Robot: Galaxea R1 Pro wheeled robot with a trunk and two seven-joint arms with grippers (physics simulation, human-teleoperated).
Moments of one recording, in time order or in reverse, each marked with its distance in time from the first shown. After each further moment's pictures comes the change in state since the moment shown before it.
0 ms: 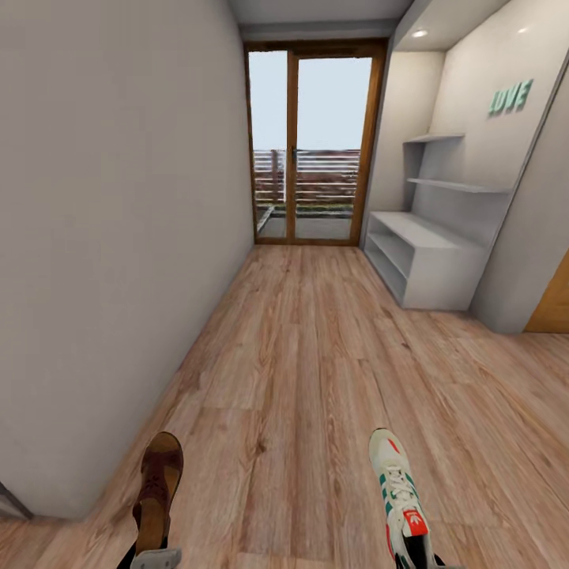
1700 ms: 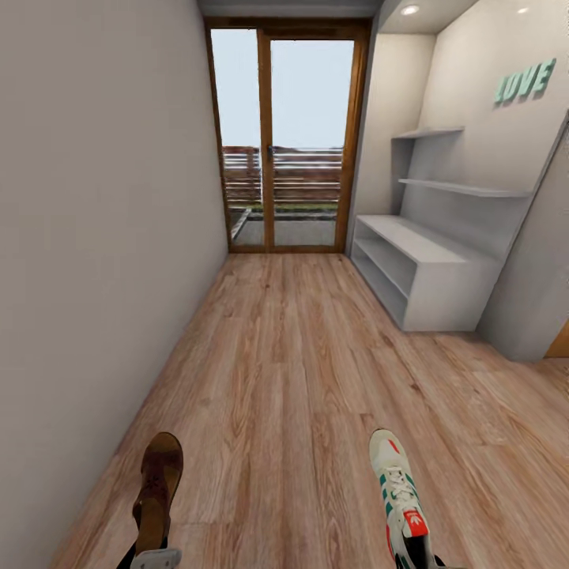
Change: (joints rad) left arm 0.000 0.000 0.000 0.000 0.000 0.000 0.000; right arm 0.000 0.000 -0.001 0.001 0.000 0.002 -0.001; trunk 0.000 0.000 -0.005
